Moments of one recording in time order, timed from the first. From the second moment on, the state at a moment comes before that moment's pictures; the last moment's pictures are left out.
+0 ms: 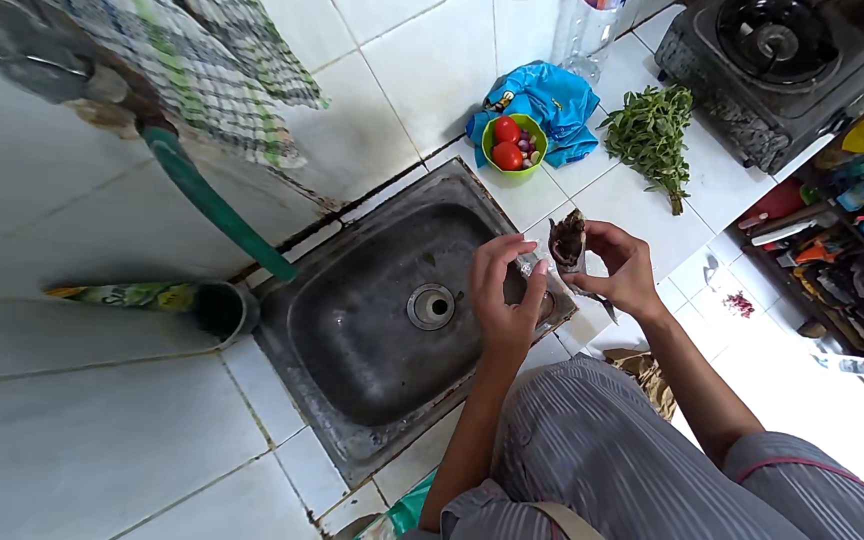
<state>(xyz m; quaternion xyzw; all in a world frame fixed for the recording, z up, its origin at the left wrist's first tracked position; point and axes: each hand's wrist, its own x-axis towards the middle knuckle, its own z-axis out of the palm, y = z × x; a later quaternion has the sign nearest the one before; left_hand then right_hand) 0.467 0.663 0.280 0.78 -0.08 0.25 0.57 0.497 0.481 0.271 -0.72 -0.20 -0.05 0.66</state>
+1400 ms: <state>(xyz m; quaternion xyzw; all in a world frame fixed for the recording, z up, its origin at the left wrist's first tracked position) 0.454 0.684 0.339 0.86 -0.05 0.16 0.48 0.488 0.495 0.294 -0.73 -0.27 -0.08 0.62</state>
